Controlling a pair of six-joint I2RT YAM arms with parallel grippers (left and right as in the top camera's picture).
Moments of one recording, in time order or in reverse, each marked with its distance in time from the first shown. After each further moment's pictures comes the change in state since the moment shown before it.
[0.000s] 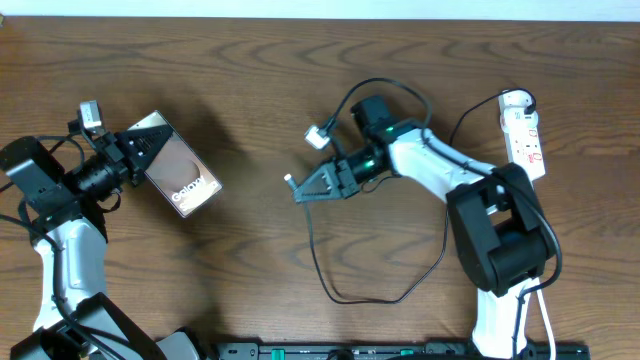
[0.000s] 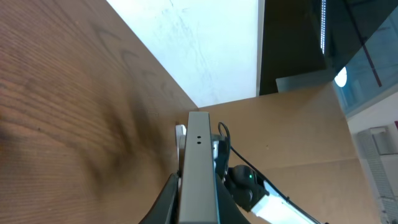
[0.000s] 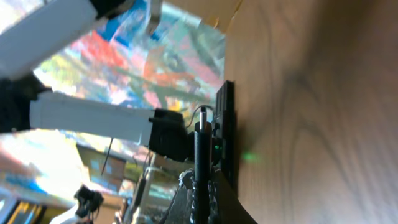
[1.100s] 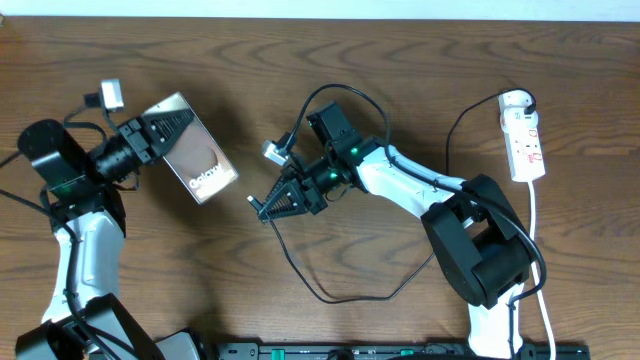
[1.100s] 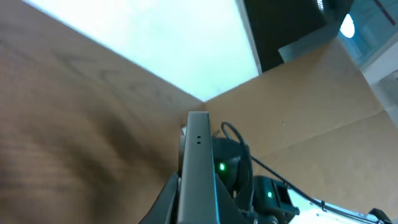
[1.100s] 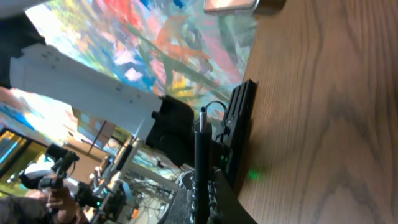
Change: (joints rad) left arm -0.134 0.000 -0.006 0.296 -0.063 -0.024; right arm 0.152 0.000 -0.002 0.363 -0.022 0.143
